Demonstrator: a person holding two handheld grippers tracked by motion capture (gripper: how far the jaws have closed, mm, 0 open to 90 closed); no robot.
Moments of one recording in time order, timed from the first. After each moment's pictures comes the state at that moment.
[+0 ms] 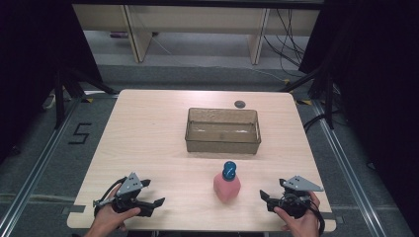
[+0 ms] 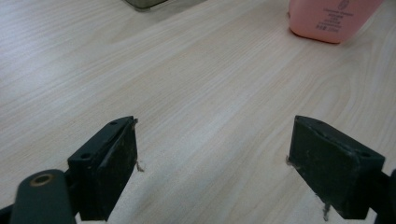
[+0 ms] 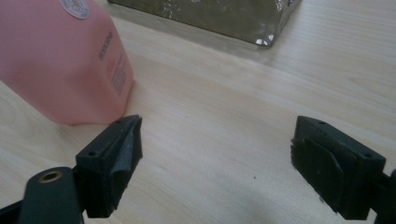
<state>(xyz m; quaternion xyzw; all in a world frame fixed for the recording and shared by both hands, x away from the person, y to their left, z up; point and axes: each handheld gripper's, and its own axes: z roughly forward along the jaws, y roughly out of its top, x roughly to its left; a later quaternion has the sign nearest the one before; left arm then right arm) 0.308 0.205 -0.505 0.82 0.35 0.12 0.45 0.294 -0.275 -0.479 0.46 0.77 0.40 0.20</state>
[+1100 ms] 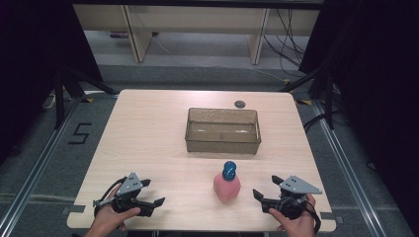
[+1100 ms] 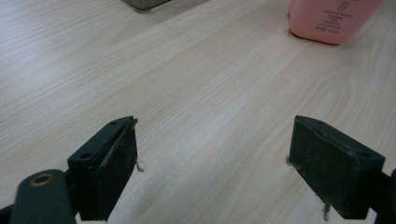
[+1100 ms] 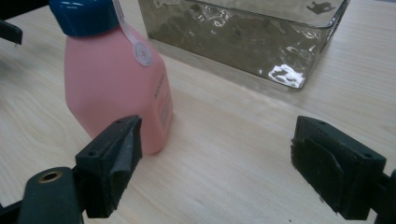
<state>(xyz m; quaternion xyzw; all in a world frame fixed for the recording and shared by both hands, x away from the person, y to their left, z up) 0.308 0.205 -0.505 0.82 0.35 0.12 0.44 0.288 -0.257 -0.468 0.42 0.76 0.46 0.20</state>
